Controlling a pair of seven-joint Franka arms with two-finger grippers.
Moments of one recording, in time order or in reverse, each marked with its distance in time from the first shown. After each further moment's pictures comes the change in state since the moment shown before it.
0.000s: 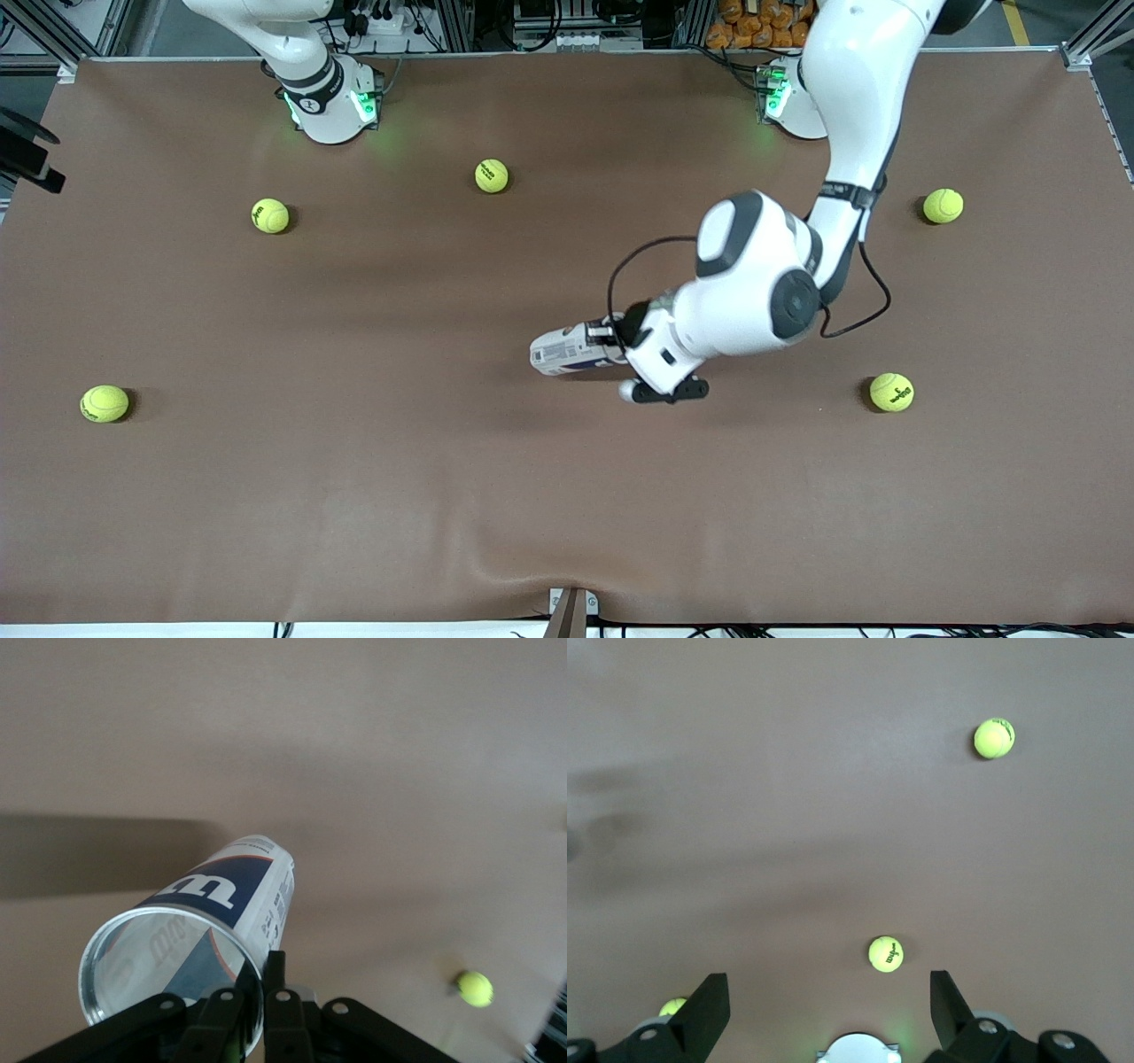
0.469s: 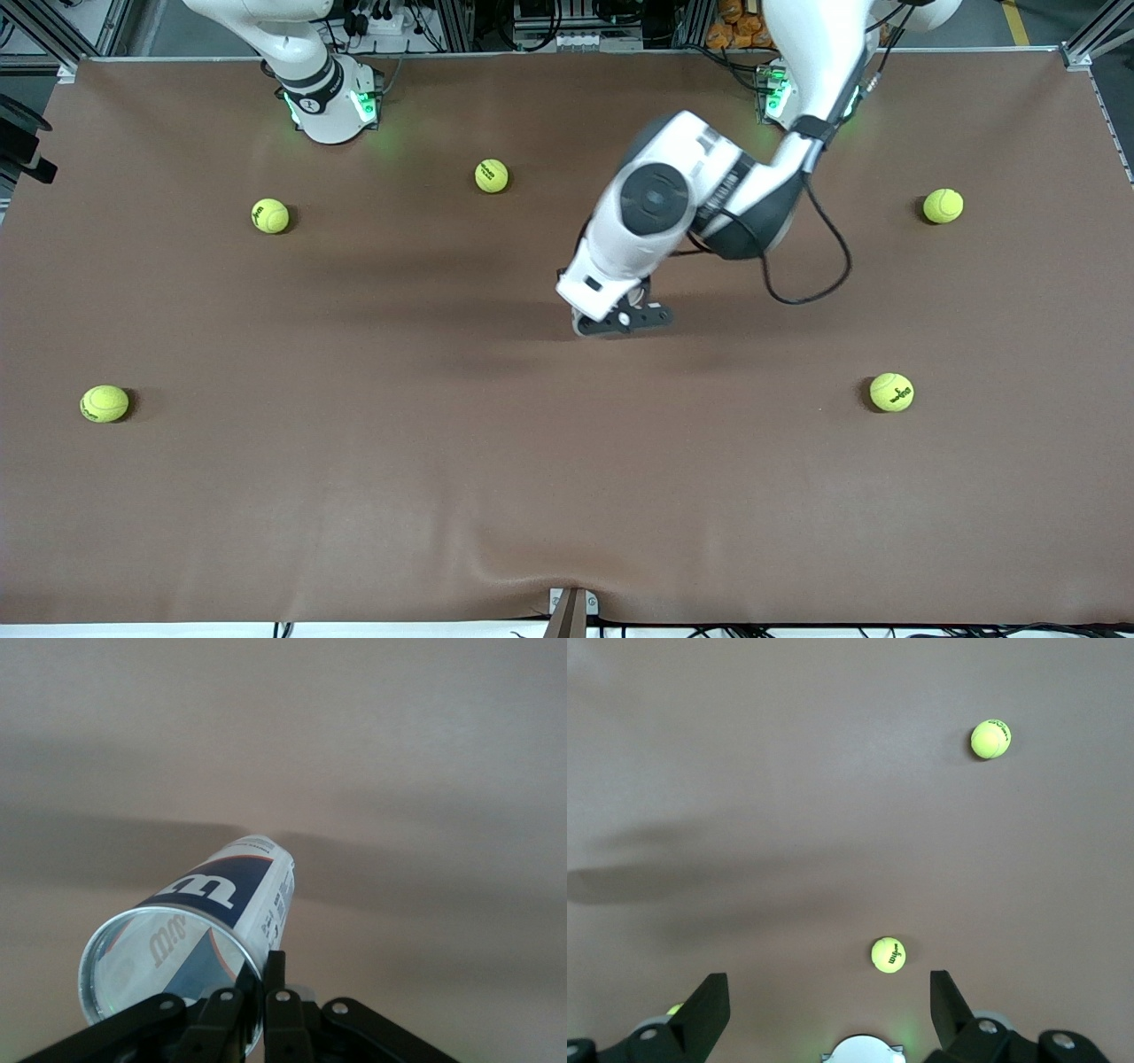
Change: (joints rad) left arm -0.167 -0.044 0.004 -0.007 0.368 -0.166 -0.357; right arm -0.004 -0.007 0.015 -0.003 0.000 0.005 0.073
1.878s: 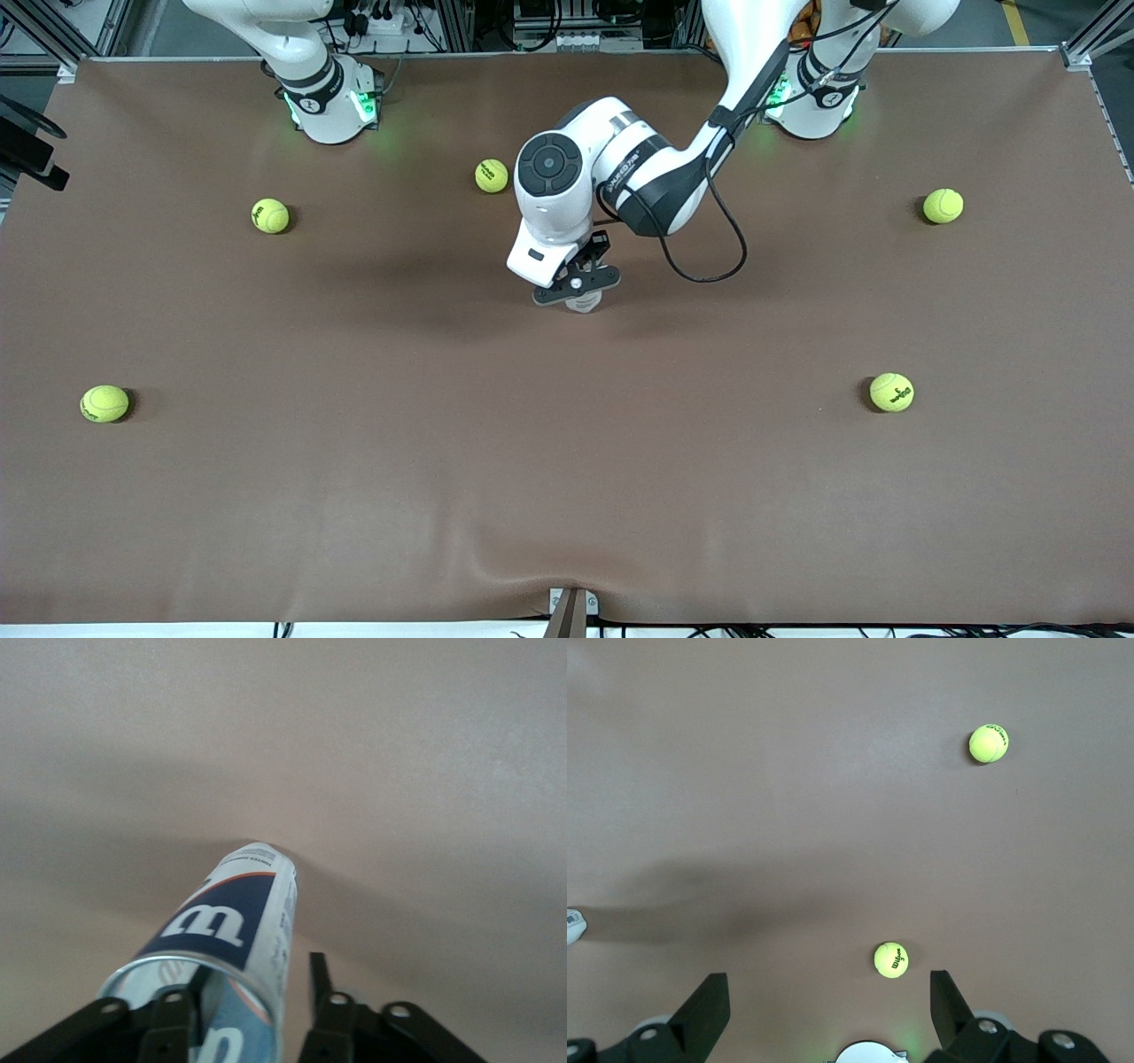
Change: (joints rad) left arm -0.119 0.059 0.013 -0.016 0.073 0.033 -0.230; right arm 0.012 0.001 0.017 -0.004 -0.019 0.018 0.028
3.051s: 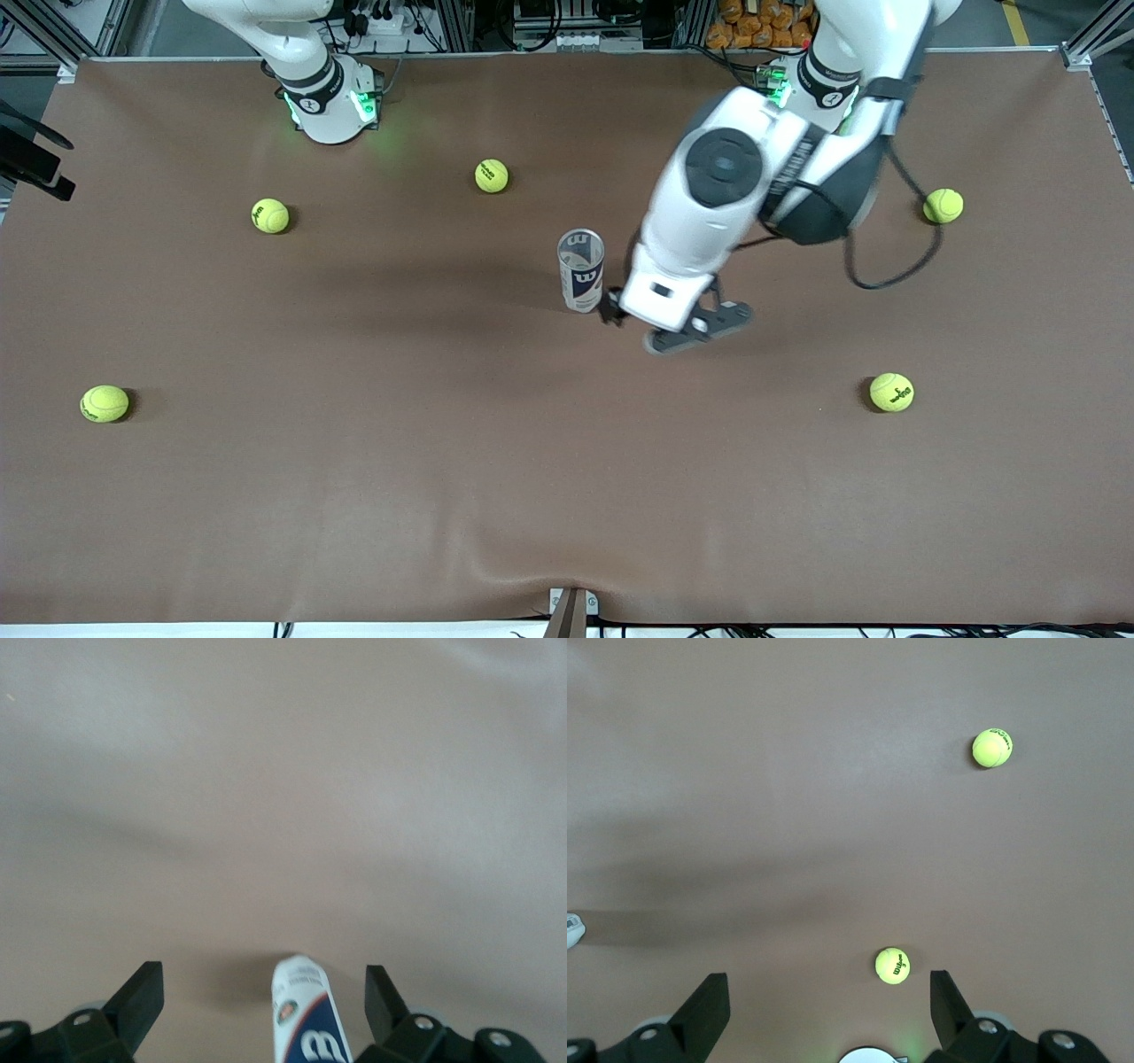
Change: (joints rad) left arm 0.265 -0.154 0.010 0.019 -0.004 -0.037 0.177; right arm 0.001 0.017 0.003 -0.003 0.000 0.022 0.000
